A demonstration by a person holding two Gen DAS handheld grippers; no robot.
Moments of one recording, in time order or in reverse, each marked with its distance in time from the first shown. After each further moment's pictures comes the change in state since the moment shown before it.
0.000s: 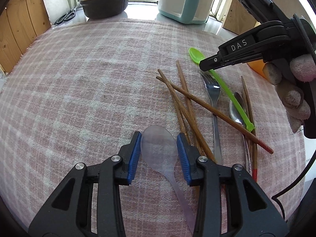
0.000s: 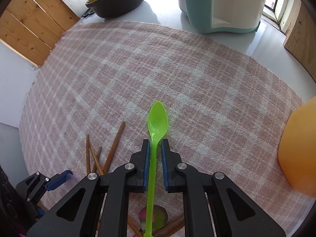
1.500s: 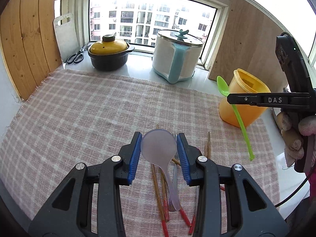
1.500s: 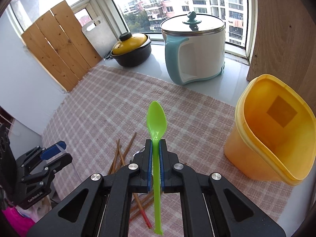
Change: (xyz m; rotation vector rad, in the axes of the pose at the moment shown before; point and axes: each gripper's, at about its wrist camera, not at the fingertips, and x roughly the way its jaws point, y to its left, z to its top) left arm -0.109 -0.032 0.045 -0.036 -0.258 -0.009; right arm -0.147 -0.036 -0.038 -0.038 -0.287 0.073
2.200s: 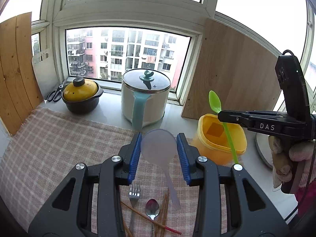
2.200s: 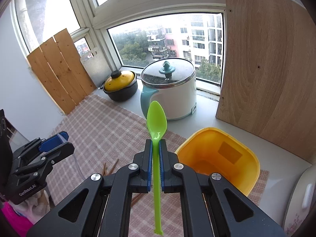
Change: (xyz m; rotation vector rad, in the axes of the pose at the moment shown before) left arm -0.010 -0.091 0.092 0.029 -0.154 -0.068; right arm -0.081 -0.052 0.039 -0.036 -0.174 -0.054
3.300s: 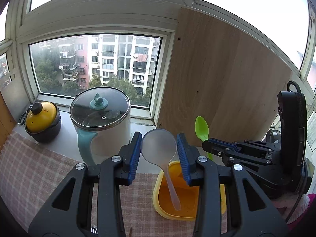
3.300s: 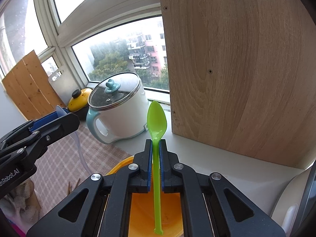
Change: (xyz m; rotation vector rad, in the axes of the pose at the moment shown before) left arm 0.110 -0.092 0.069 0.051 0.030 -0.042; right arm 0.009 -0.103 0.020 0.095 -0.049 -0.114
